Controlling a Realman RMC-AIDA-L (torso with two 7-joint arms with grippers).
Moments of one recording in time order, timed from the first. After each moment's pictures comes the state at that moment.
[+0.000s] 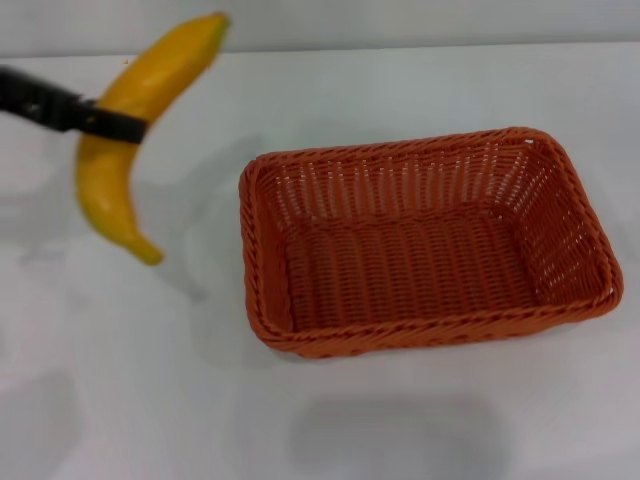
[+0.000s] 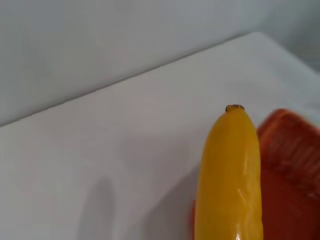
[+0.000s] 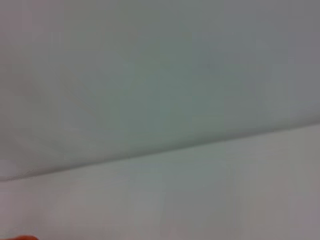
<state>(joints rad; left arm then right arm) -0.73 -1.95 -2.46 -1.31 2.39 -1.89 0.81 0.41 1.89 -0.29 -0.75 1.00 1.38 -1.34</state>
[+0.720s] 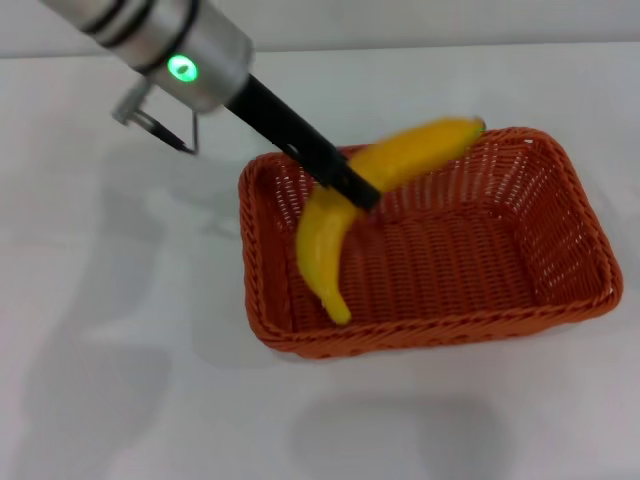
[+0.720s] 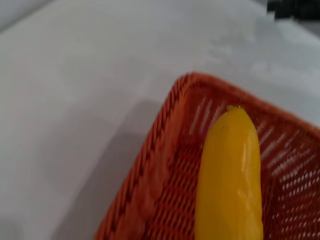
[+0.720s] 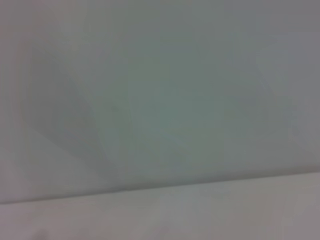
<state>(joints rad) -1.03 -2.07 -2.03 -0.92 2.39 -1.59 0.78 0.37 1.93 -0.29 -0.74 1.15 1.45 -1.51</state>
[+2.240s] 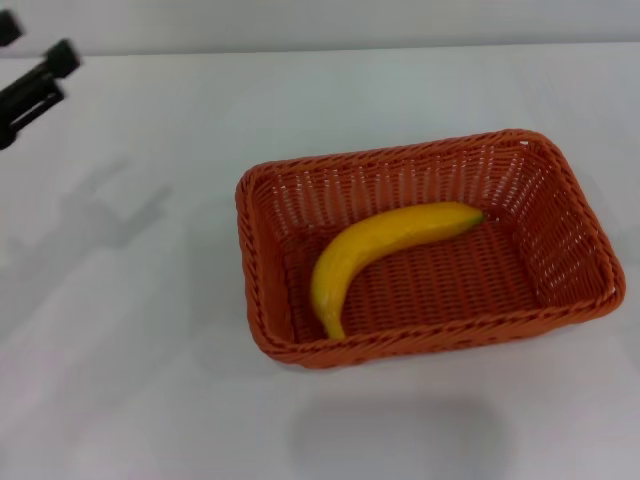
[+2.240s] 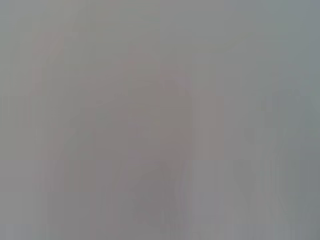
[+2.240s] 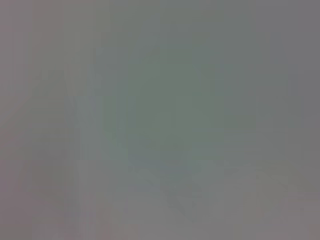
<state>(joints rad) -0.07 -2.08 -2.13 -1.09 1.18 -1.30 1.82 0.24 2.00 -0.28 -0.53 1.65 1.49 -2.11</state>
